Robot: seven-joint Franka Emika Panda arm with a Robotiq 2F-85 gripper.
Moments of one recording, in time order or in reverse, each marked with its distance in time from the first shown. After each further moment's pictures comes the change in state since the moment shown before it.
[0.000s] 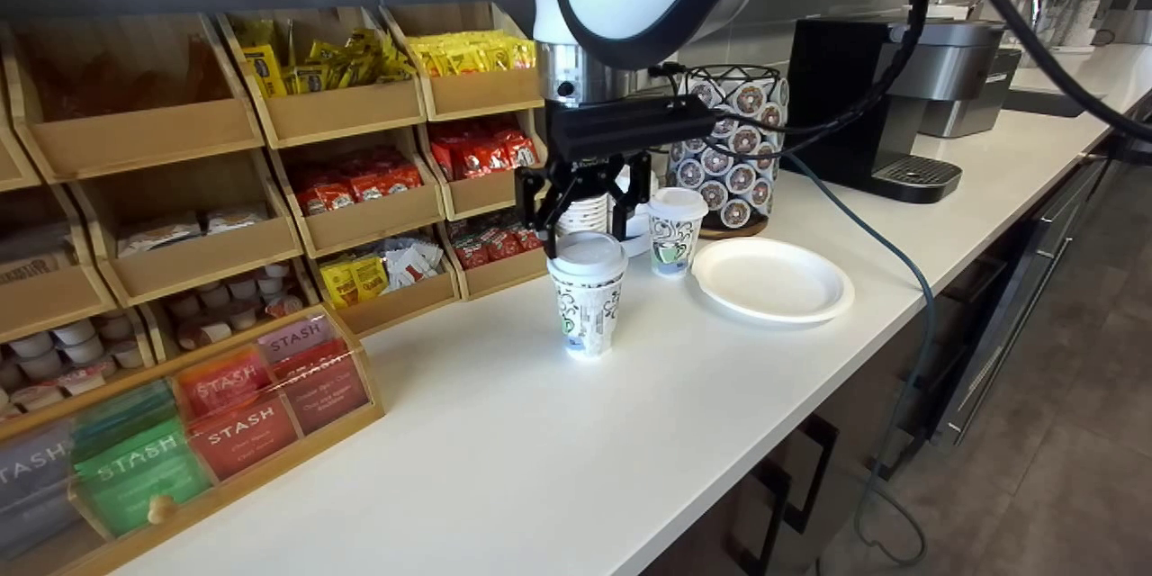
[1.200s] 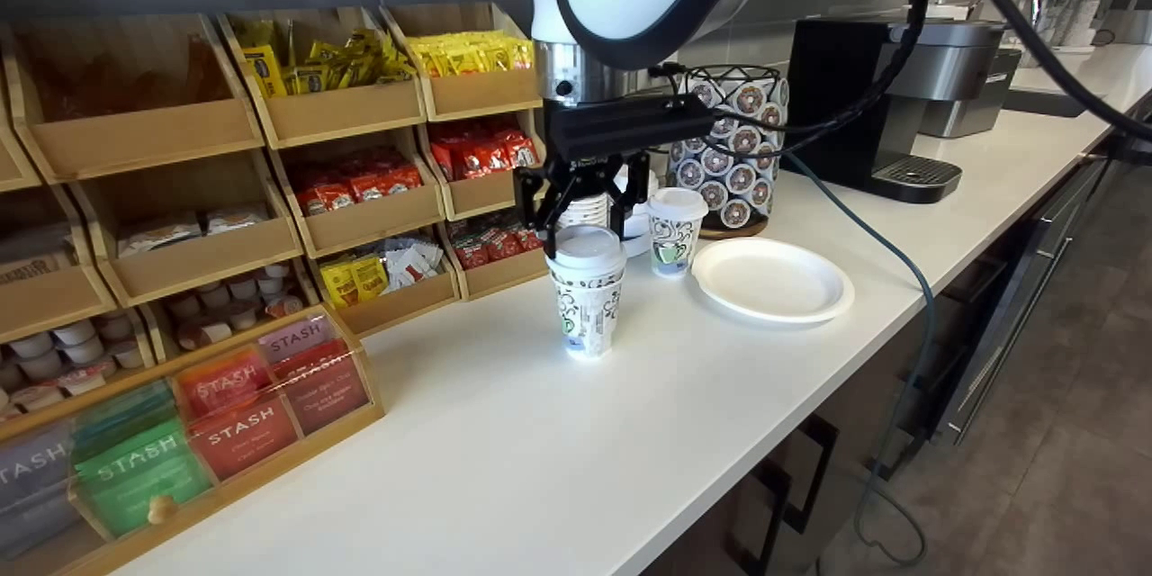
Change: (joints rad) arm 0.002 -0.001 0.001 0.001 -0.009 0.002 0.004
